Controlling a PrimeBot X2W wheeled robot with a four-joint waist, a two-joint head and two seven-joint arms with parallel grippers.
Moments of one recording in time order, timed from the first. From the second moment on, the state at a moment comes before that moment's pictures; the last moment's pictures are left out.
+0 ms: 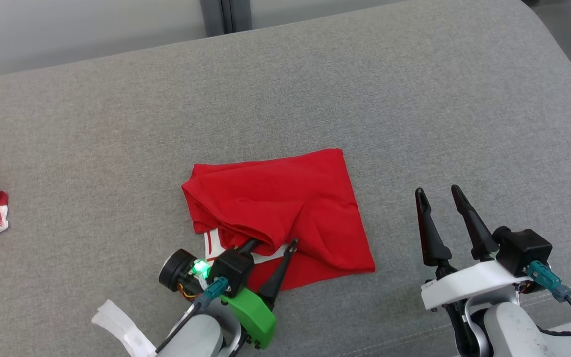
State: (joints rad) left arm -0.33 0.10 -0.64 0.50 -0.24 -0.13 -0.26; right arm -0.11 -0.05 0.11 0.17 0.28 0.13 -0.26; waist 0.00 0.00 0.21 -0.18
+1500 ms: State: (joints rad) left arm -0.08 0.13 -0.29 0.25 -0.22 -0.09 -0.26; right arm -0.06 -0.05 0.06 0.20 0.26 0.13 -0.26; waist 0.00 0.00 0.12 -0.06
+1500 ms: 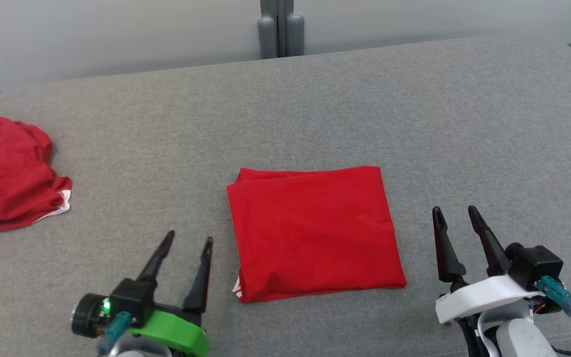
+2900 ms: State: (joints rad) left arm 0.05 0.07 0.09 0.12 -0.05 -0.08 -0.26; right arm 0.01 -0.05 0.06 0.16 0.17 0.13 -0.26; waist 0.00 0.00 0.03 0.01
